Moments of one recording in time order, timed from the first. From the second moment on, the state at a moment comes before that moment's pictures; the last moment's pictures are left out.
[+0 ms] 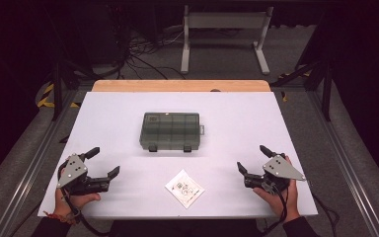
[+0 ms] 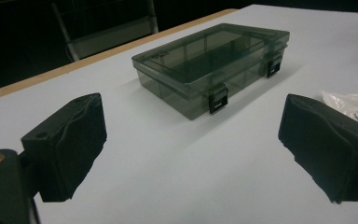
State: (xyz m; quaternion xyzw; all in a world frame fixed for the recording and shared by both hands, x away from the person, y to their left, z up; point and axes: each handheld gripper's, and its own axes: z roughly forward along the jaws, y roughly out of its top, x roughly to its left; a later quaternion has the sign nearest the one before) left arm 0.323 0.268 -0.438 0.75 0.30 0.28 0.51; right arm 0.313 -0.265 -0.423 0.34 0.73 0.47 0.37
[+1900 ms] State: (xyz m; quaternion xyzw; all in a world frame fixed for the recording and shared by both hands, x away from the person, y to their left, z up) left arm 0.403 0.221 -0.456 0.82 0.30 0.22 0.43; right arm 0.384 -0.196 -0.435 0.32 0.80 0.42 0.27
